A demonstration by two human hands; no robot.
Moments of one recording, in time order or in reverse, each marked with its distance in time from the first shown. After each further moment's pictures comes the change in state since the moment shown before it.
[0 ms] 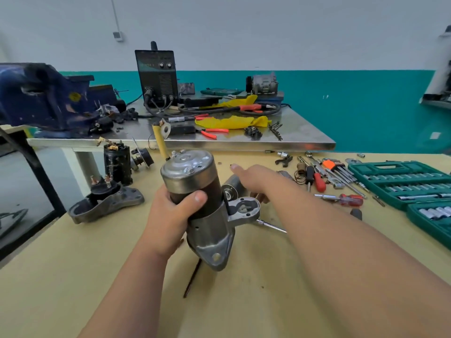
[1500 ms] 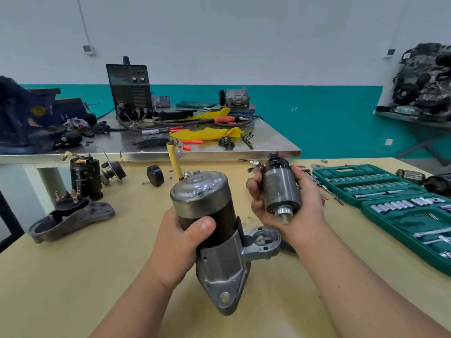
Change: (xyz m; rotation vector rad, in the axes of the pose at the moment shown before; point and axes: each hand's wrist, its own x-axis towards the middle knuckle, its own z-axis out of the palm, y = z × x) left_hand -0.025 -0.002 0.053 -0.077 -0.166 0.036; right_hand -0.126 0.067 -0.034 1.952 -0.305 -0.191
